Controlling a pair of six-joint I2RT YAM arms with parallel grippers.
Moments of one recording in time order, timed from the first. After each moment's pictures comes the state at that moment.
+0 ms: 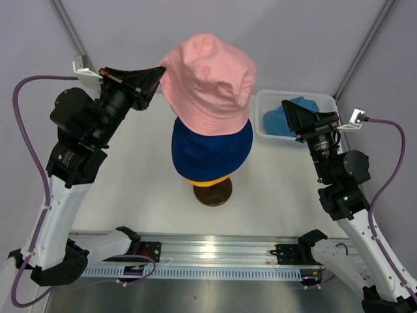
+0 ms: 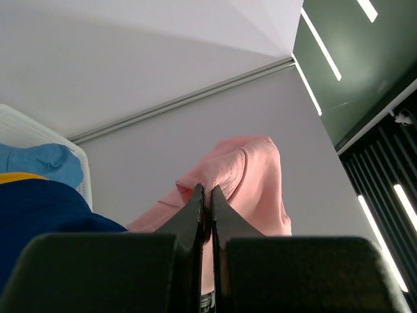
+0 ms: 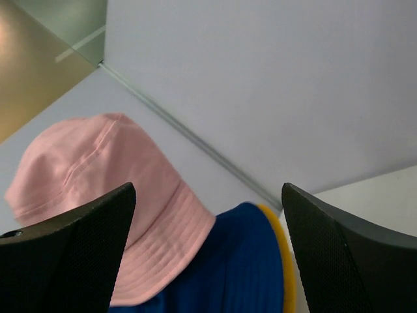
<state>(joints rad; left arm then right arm) -0.49 1.11 1.71 -0.41 -0.04 -1.29 0.44 0.76 0.97 0.21 0.13 0.93</state>
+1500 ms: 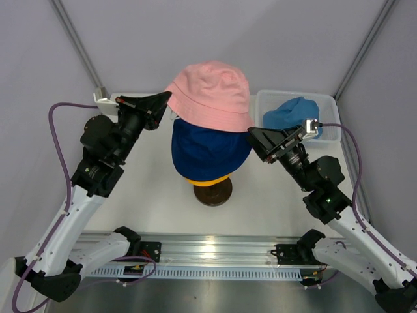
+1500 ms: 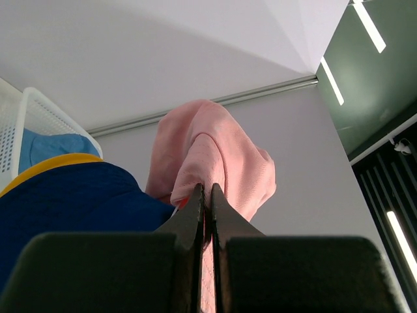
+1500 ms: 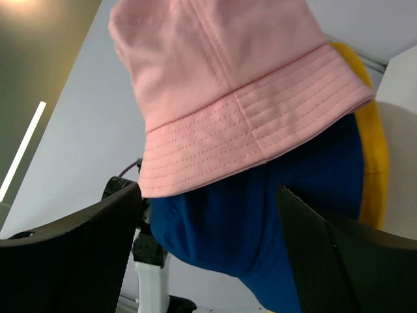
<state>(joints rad) -0.48 0.94 1.24 -0.13 -0.10 -1.39 0.65 0.76 0.79 0.28 -0.04 1.29</state>
